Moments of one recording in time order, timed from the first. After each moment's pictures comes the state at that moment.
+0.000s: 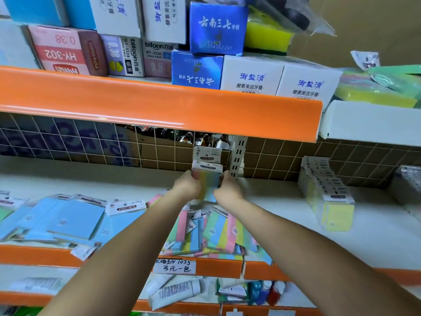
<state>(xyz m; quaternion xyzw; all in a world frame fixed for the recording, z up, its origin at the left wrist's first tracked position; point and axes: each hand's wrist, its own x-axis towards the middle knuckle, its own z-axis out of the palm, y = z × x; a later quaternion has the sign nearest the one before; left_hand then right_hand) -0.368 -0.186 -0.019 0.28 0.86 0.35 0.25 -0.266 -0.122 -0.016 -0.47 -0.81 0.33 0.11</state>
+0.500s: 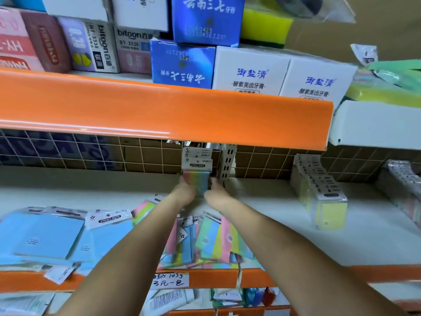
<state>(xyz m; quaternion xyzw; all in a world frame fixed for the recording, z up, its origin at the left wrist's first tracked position) -0.379 -0.155 -0.049 0.25 0.84 0.34 0.34 -0.283 -0.100 -0.037 -0.47 -0.75 0.46 0.04</state>
